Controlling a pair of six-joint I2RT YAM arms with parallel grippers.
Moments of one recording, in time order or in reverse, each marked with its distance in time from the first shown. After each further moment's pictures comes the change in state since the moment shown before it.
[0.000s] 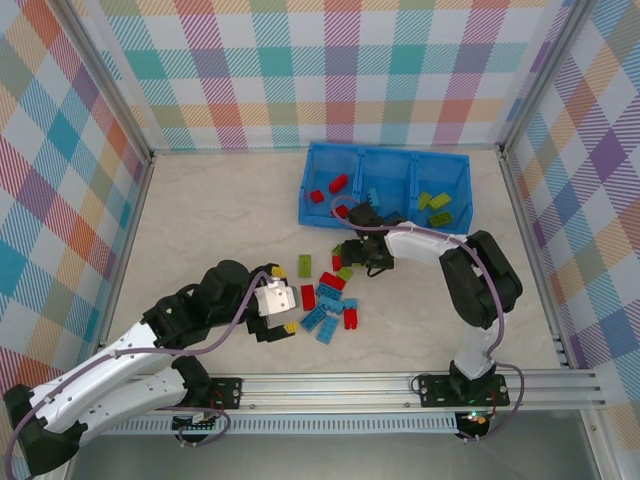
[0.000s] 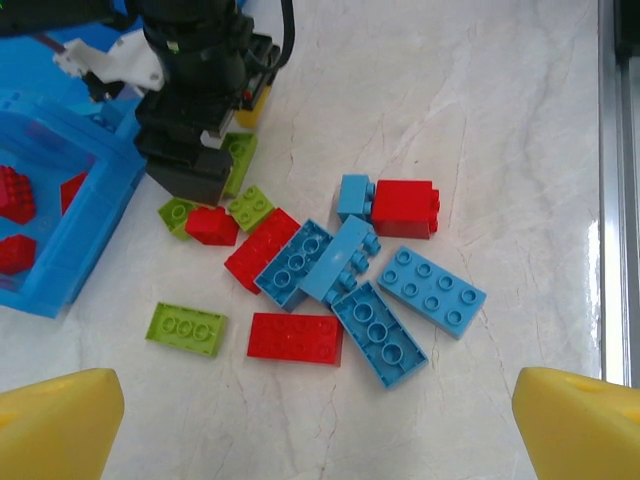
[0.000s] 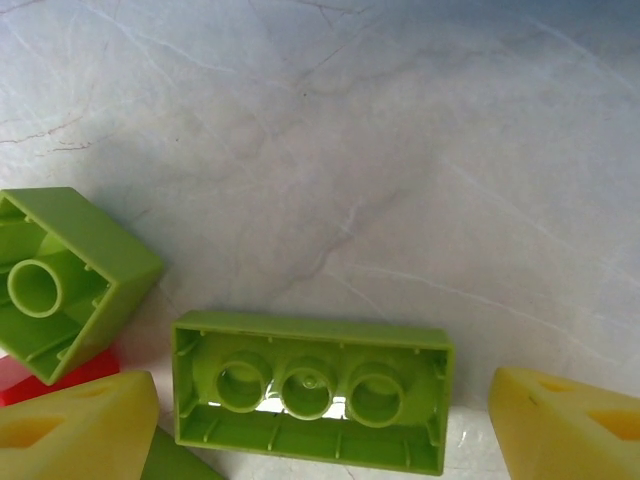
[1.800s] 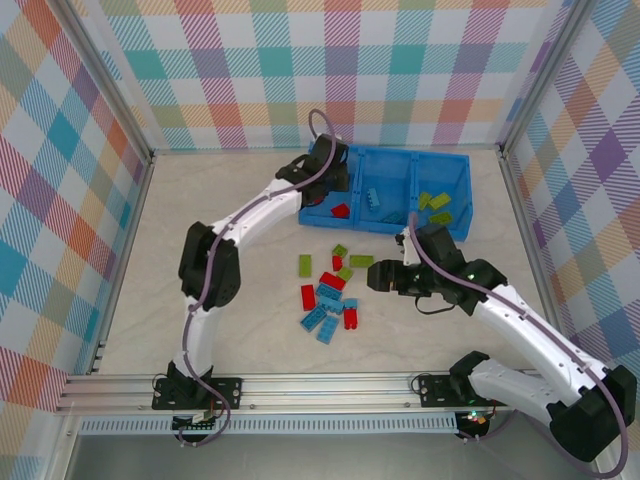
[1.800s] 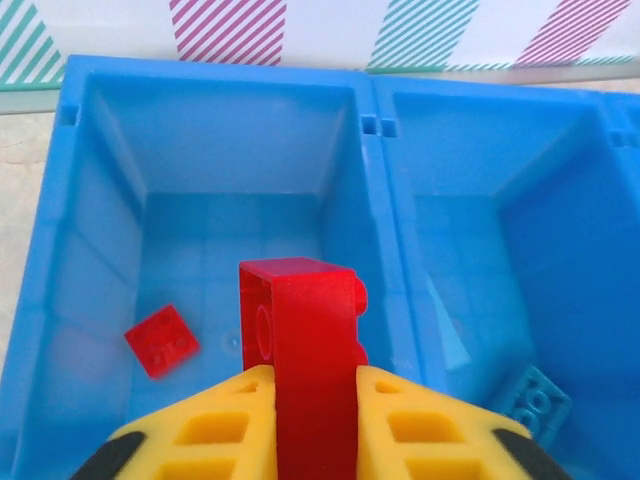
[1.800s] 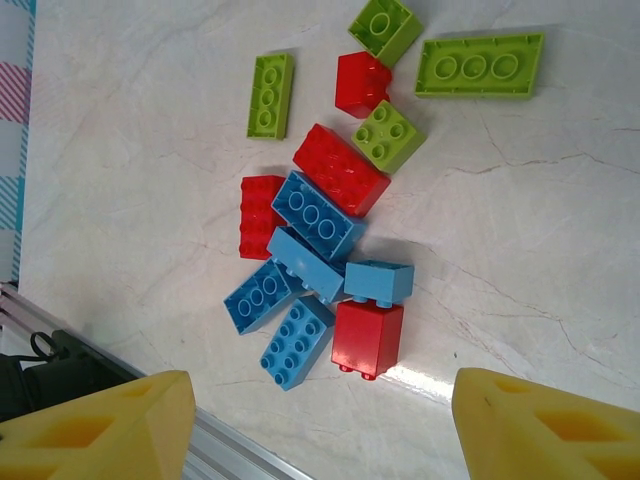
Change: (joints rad) left arm 0.237 1.427 1.282 0.085 -0.377 -0.920; right arm -0.025 -0.882 -0.320 -0.194 -0.364 0.029
